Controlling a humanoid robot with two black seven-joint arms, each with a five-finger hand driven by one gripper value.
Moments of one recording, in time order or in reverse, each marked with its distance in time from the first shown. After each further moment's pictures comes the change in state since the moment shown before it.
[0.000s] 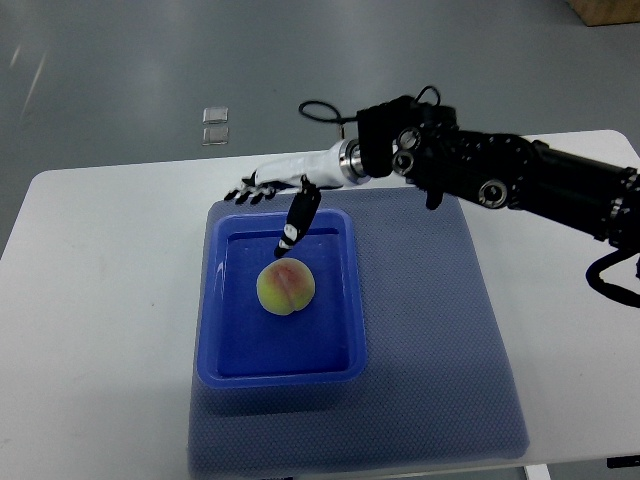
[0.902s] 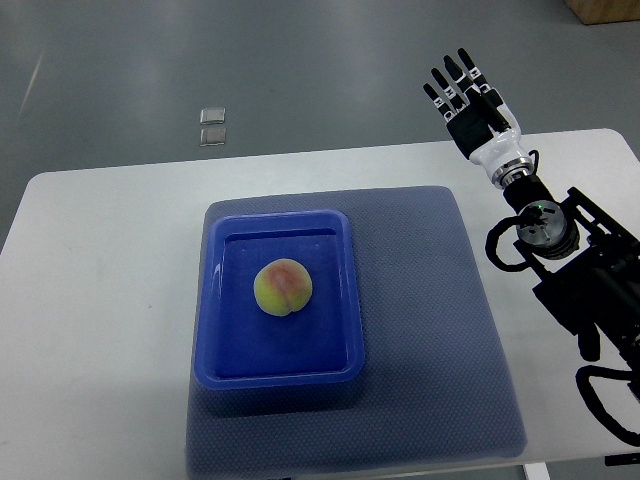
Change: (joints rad) left arm 0.000 0.000 -0.001 -0.008 0.003 0.000 0.000; right arm -0.560 0.065 0.873 -0.199 0.825 -0.141 0.207
